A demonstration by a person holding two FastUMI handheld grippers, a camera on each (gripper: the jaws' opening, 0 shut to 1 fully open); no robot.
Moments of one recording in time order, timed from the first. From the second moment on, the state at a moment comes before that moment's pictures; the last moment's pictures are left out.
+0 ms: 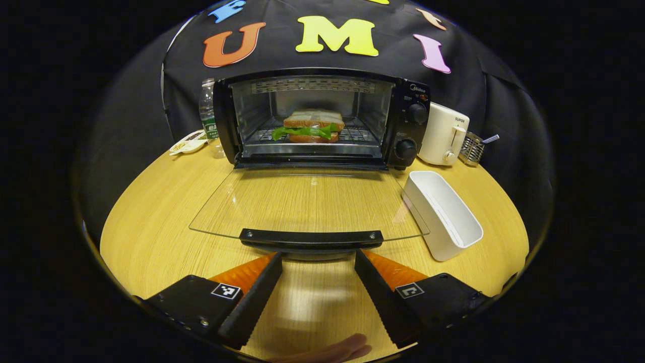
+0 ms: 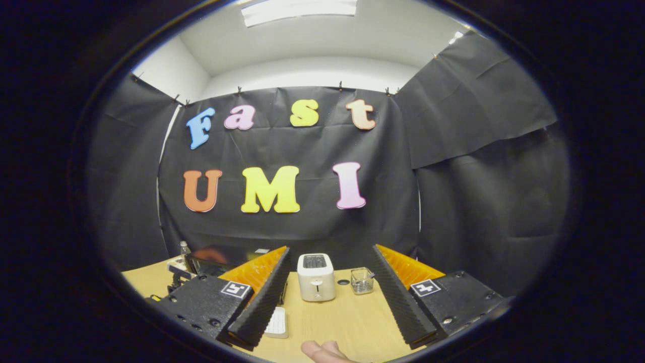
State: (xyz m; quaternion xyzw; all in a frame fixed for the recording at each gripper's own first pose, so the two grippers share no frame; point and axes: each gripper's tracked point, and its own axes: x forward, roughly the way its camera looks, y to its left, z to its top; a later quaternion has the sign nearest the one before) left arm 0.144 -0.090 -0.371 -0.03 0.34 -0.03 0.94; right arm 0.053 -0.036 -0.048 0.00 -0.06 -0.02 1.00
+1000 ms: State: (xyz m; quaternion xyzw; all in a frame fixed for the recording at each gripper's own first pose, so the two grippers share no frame) left arm 0.171 -0.085 -0.287 -0.02 0.24 -0.03 0.97; right arm 0.046 -0.033 -0.054 0.02 -0.05 -0.02 1.00
